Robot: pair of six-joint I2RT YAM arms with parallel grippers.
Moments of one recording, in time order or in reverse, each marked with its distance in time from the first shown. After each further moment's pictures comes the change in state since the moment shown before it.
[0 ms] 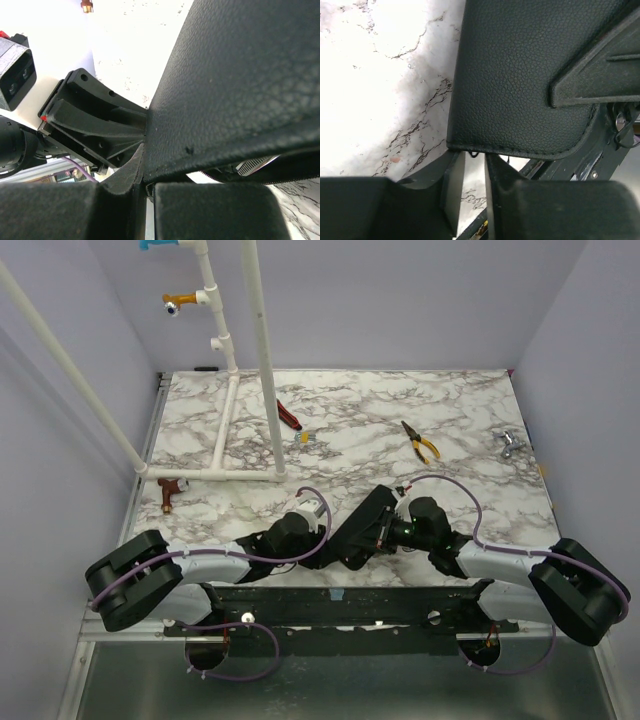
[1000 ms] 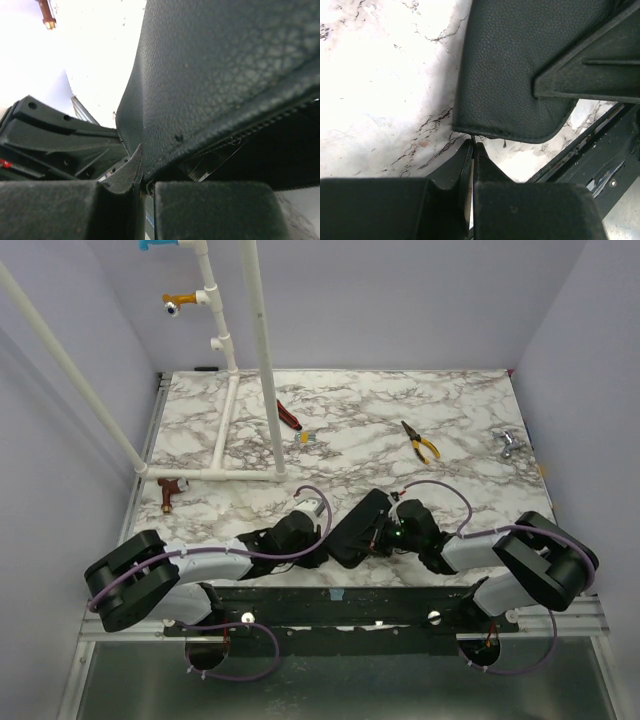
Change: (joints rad) left arm -0.005 -0.012 0.041 -0.172 -0.054 -0.021; right arm 0.014 0.212 0.008 0.089 0.092 0.021
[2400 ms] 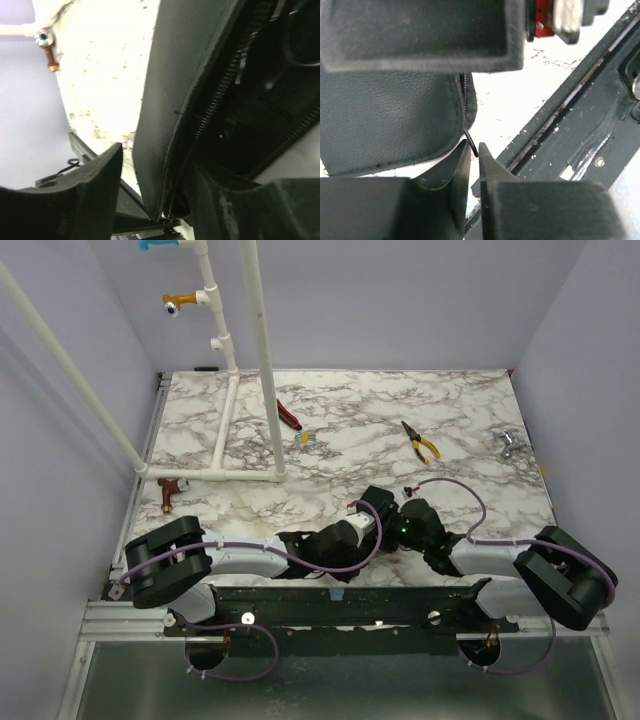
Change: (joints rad) left arm -0.225 0.232 0.284 -0.113 -0.029 0.143; right arm -0.001 -0.084 -0.006 -0.036 0.171 0.022
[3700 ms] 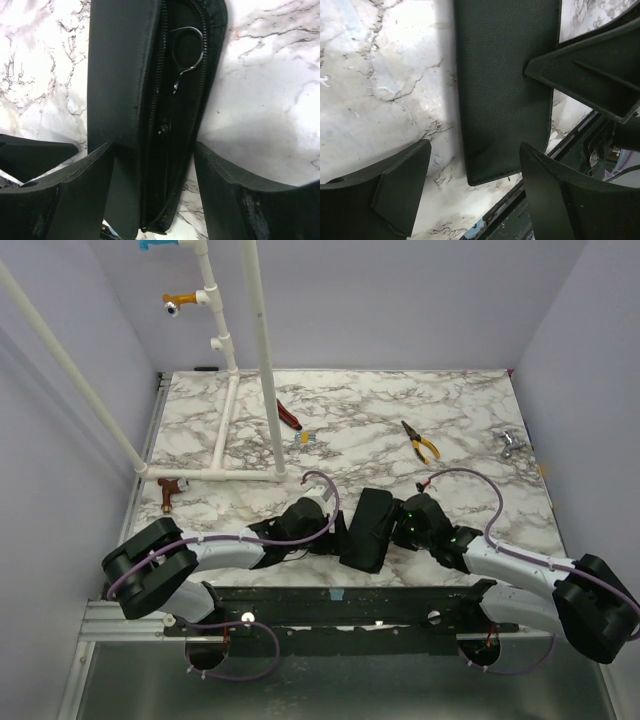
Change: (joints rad) left arm 0.253 -0.137 -0.175 0.200 0.060 -0.235; right arm -0.019 -0.270 0.100 -0.610 0.262 -0.233
